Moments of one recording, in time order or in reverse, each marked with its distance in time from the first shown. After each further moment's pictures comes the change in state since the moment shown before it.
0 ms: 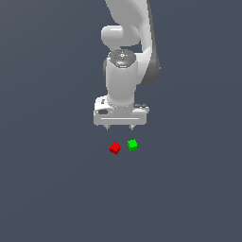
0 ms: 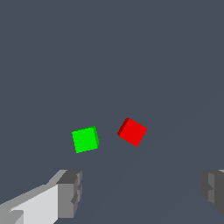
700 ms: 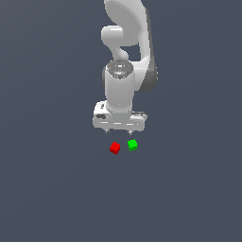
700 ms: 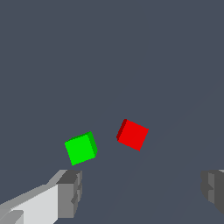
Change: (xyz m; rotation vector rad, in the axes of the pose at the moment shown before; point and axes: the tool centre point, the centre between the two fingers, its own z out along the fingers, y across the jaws) arm 0.003 0.004 0.023 0.004 -0.008 0.110
